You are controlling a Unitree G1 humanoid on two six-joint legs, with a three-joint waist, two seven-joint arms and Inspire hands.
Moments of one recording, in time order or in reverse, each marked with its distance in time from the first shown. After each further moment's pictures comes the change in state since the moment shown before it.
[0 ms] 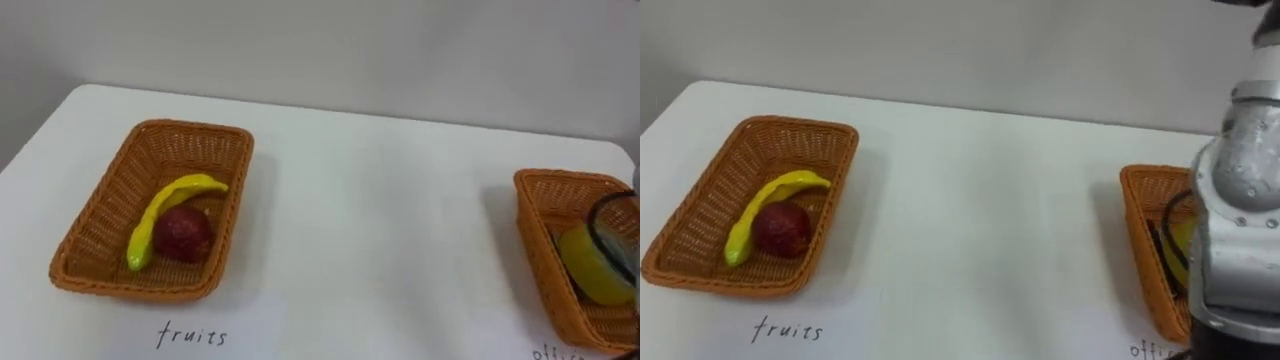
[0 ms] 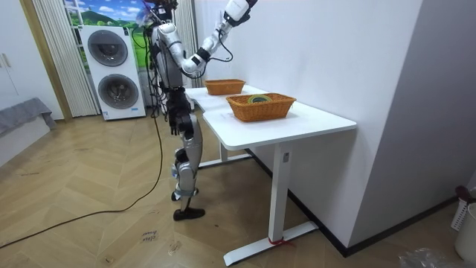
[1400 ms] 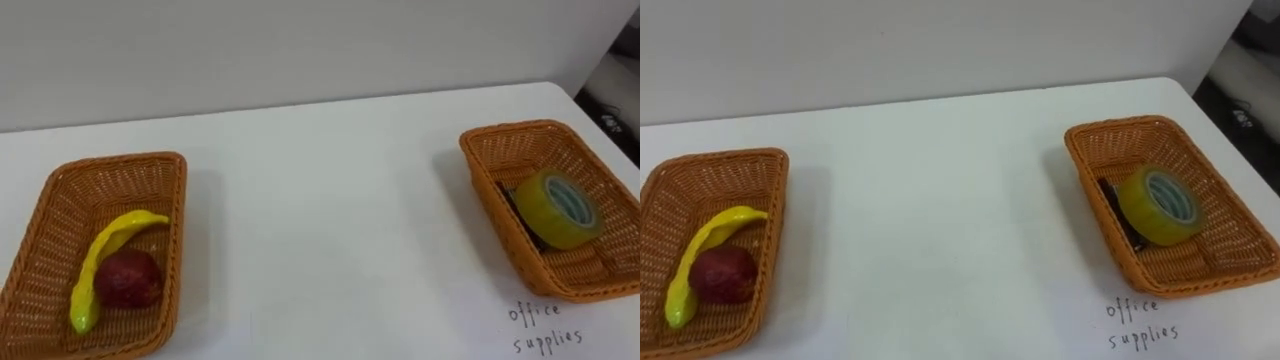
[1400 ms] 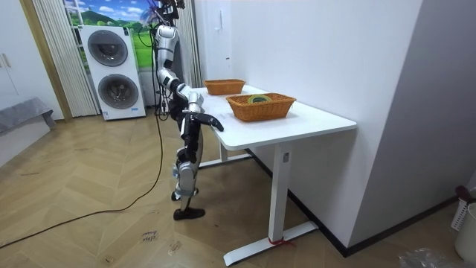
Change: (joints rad) left arm 0.032 0.003 0.012 -0.145 -0.193 -0.041 0.048; right arm 0.472 0.156 -0.291 0.868 1.237 -0.245 -0.498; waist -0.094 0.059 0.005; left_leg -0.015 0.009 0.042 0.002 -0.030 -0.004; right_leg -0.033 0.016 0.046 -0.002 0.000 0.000
